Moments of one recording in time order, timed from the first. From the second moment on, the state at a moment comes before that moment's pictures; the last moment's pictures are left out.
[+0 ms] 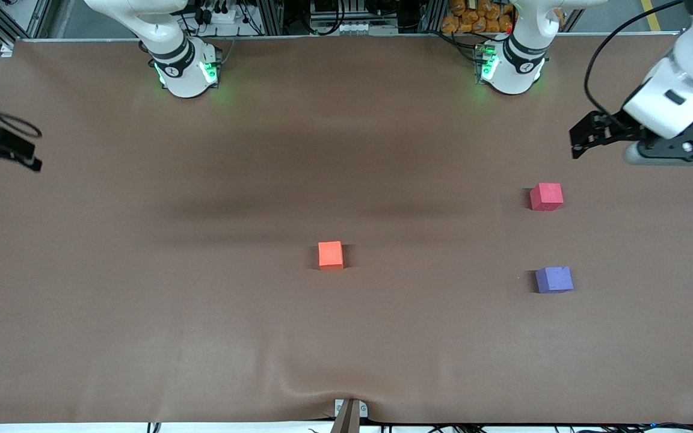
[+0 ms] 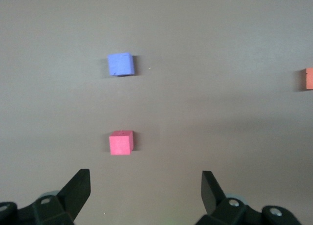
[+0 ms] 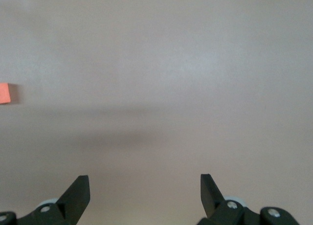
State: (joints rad) left arm -0.06 0.00 -0.17 -1.57 0.03 1.58 -0.14; right arm 0.02 -0.01 -0.09 -1.52 0.02 1.50 -0.08
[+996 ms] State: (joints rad) left arm -0.27 0.46 -0.37 -1.44 0.03 2.01 -0.68; right arm 0.02 -0.01 -0.10 -1.46 0.02 1.42 -0.08
